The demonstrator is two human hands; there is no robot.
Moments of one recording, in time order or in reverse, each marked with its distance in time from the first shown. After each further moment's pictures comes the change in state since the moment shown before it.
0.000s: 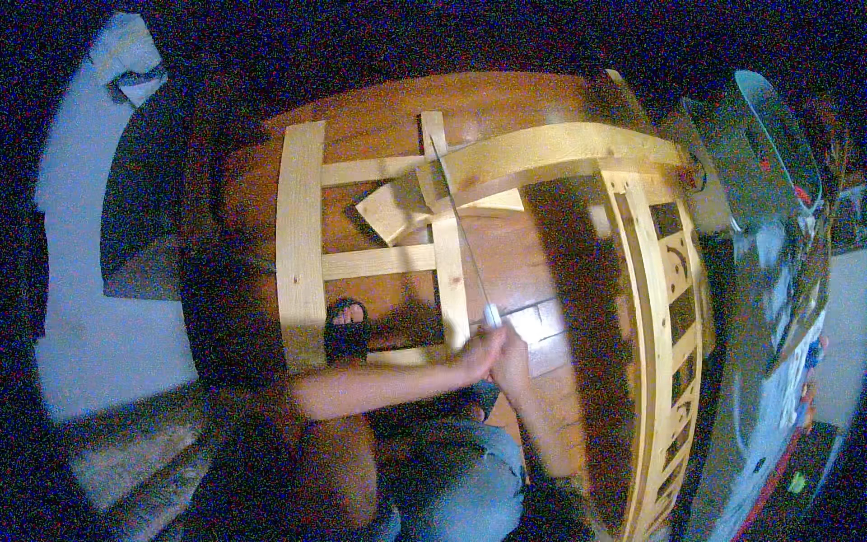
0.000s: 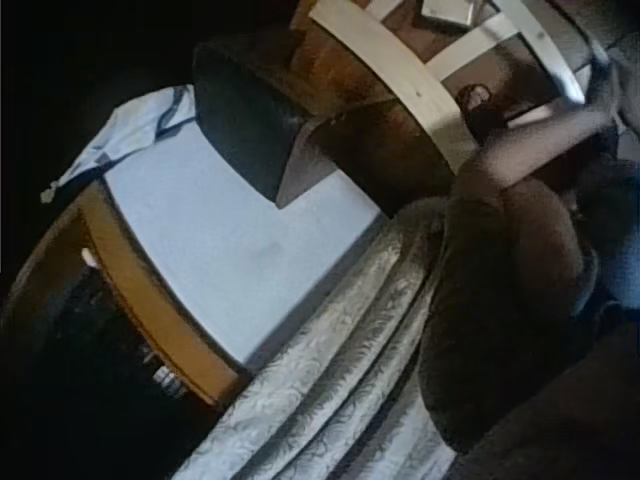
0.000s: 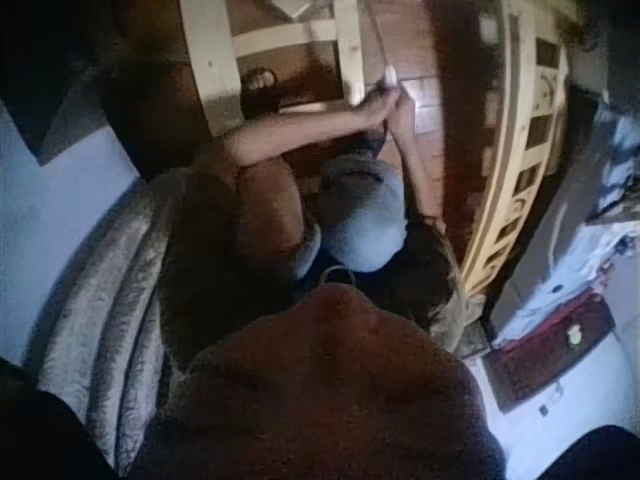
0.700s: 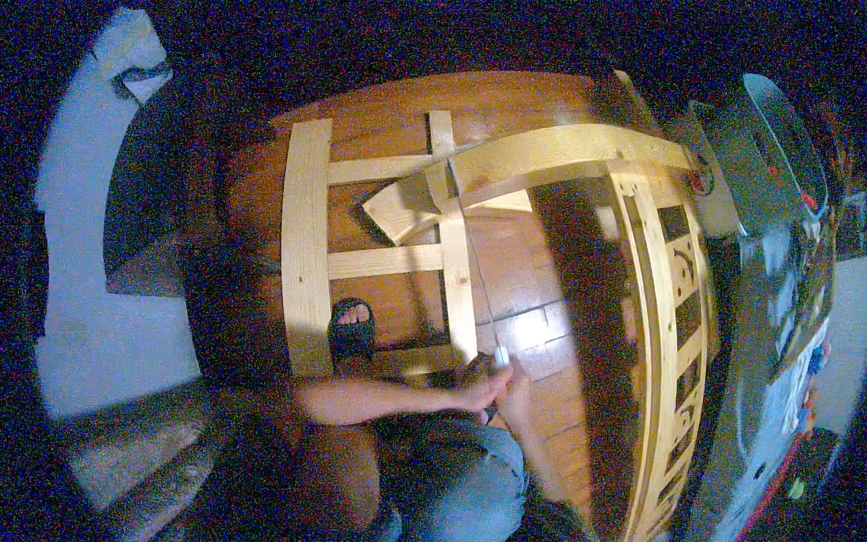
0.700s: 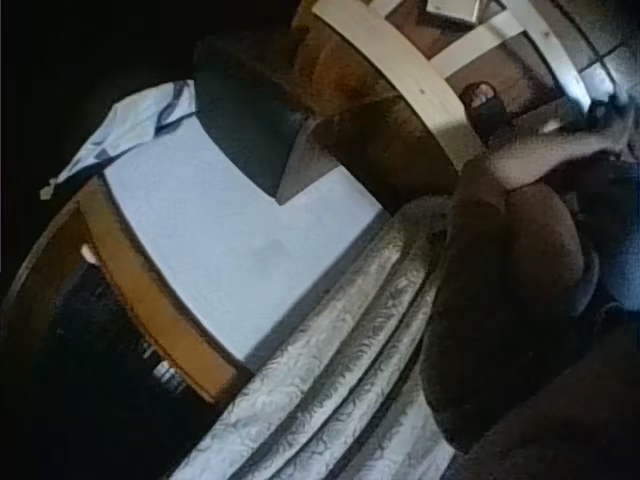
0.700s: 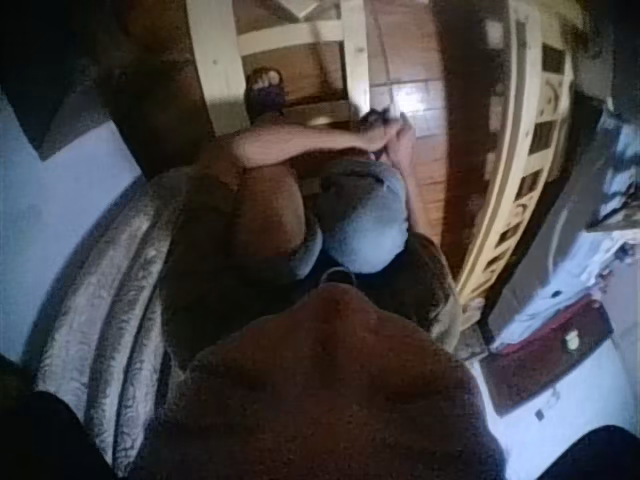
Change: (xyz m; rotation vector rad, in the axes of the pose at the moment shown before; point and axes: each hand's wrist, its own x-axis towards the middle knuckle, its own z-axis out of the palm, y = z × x) left_hand -0.015 -0.057 0.012 0.222 -0.074 0.264; right_hand -0.051 0.045 -0.002 0.007 0.001 -0.013
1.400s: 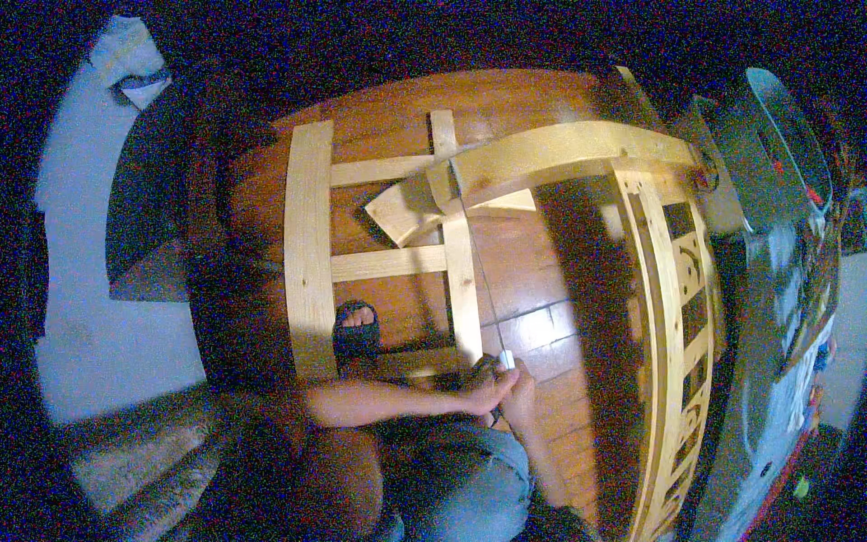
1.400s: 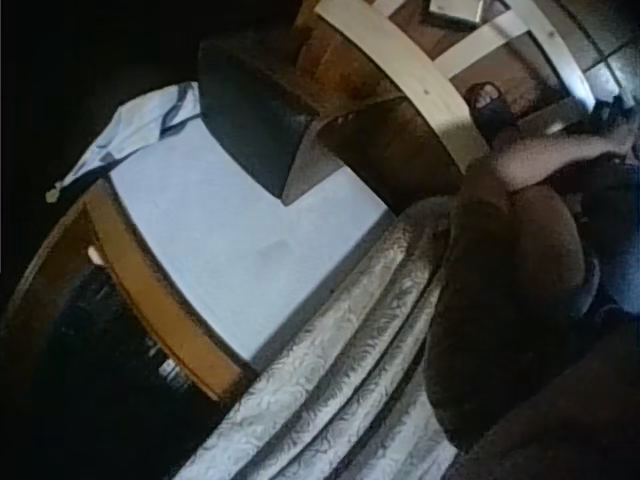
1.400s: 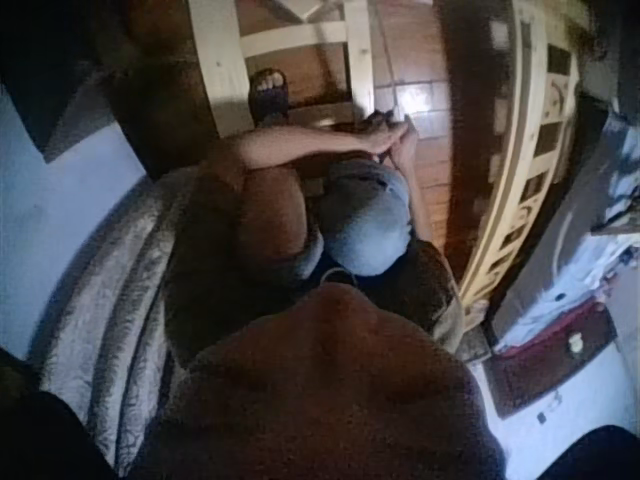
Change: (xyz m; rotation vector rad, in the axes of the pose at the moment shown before) left_hand -0.002 -0.004 0.002 0.150 -0.072 -0.301; right_hand 0.003 -0.012 0.007 0.053 0.010 0.119
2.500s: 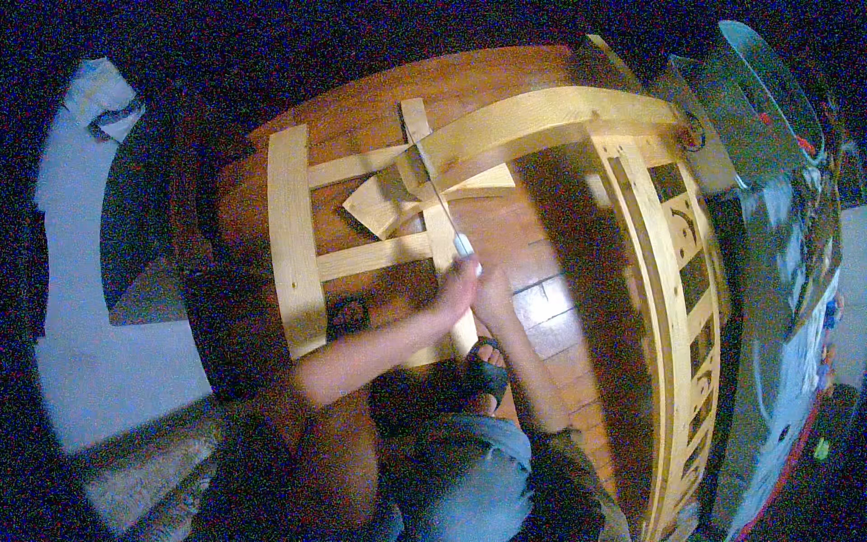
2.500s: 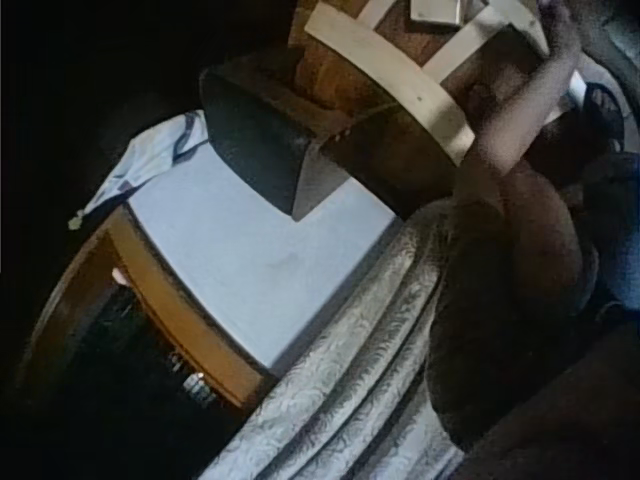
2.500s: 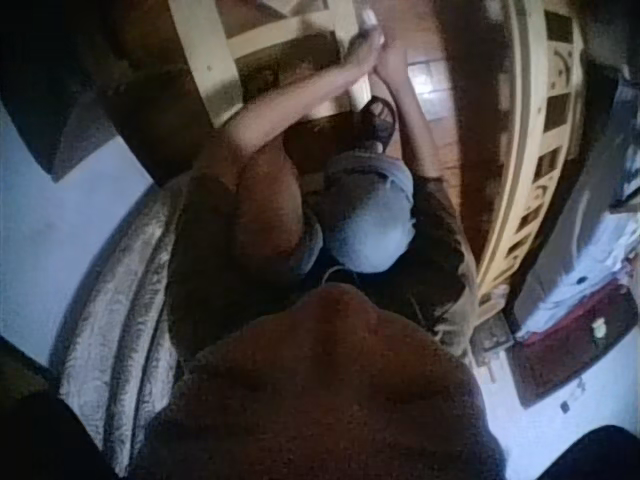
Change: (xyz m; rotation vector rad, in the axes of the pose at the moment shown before) left_hand 0.065 0.061 -0.092 -0.285 0.503 0.093; right_hand 0.117 -0.064 0.026 -0.234 -0.041 -0.143
